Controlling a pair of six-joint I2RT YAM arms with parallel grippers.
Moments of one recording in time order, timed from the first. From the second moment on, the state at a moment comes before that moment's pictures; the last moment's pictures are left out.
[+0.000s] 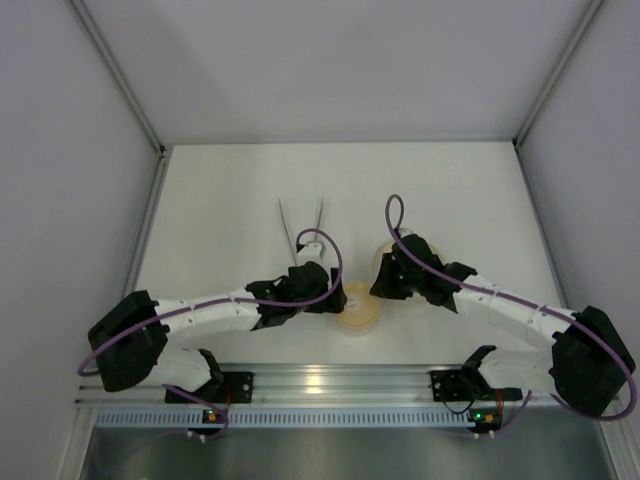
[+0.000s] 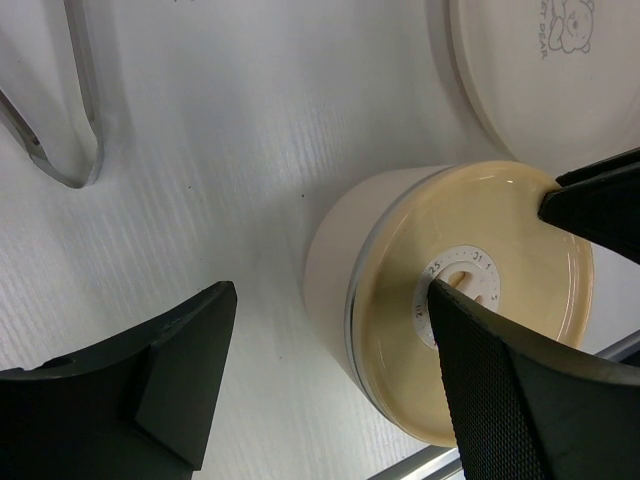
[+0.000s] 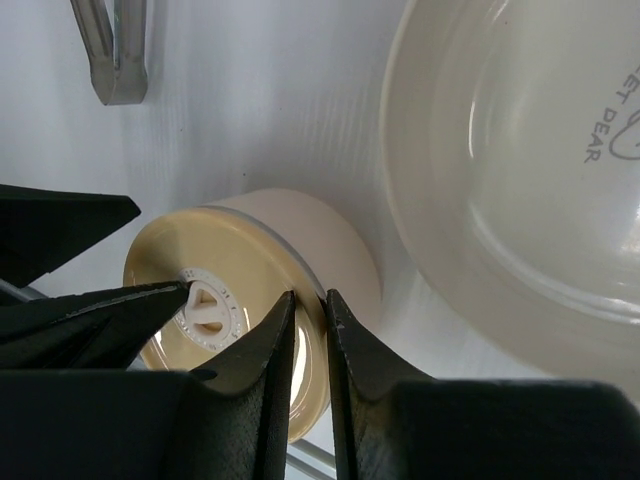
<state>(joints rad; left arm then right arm) -1.02 1.37 0.66 -0.10 -0.25 -0.81 0.71 1.19 0.65 -0.33 -0.04 0.72</state>
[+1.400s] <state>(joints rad) -1.03 1.37 0.92 -0.57 -0.31 -0.70 0.72 1.15 0.78 -0.51 0.08 0.67</state>
